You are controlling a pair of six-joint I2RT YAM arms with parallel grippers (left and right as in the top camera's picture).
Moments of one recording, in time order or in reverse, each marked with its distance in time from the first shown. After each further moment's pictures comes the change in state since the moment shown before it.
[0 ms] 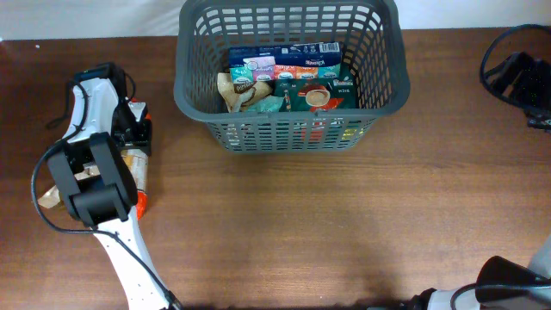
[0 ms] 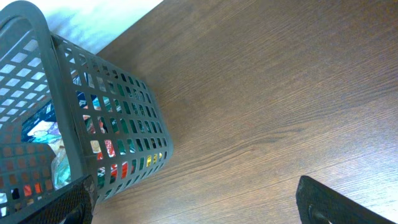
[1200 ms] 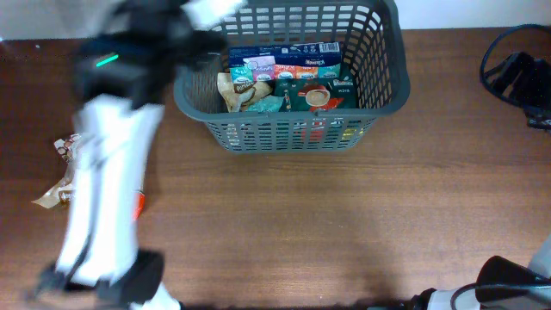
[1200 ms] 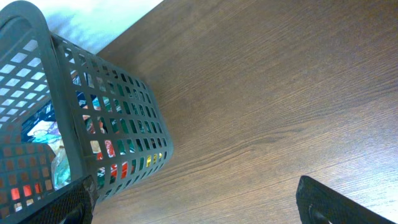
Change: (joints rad) left arm -0.459 -0.608 0.395 0.176 -0.116 0.558; right arm 0.000 0.000 0.000 0.000 0.000 0.000
